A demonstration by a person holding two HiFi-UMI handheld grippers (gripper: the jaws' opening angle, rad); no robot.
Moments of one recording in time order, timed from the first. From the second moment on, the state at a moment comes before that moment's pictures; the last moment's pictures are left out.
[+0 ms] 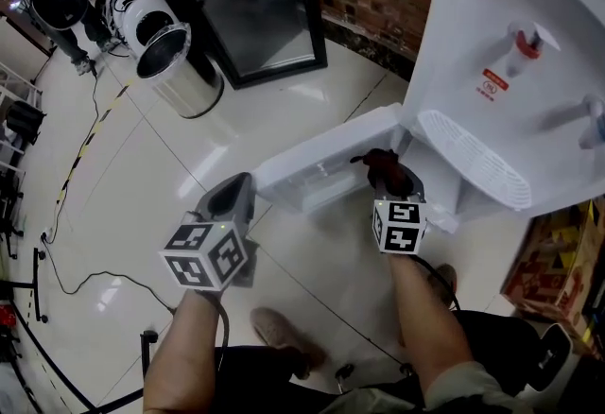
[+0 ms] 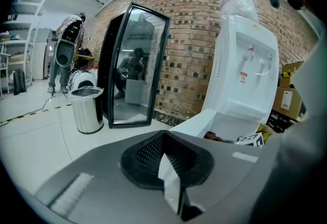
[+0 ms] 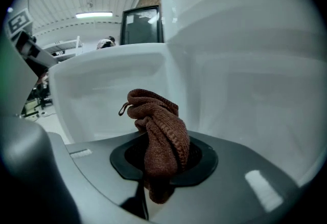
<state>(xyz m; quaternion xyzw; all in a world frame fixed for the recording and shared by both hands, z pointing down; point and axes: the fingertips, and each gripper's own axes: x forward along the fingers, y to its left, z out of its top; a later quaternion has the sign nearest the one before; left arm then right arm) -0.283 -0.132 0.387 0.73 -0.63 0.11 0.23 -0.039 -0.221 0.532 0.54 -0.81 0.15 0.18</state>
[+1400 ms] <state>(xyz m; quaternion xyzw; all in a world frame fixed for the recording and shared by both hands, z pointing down) -0.286 -0.131 0.384 0.73 -0.63 0.10 0.23 -0.239 -0.115 0.585 0.24 -0.93 0.13 0.24</state>
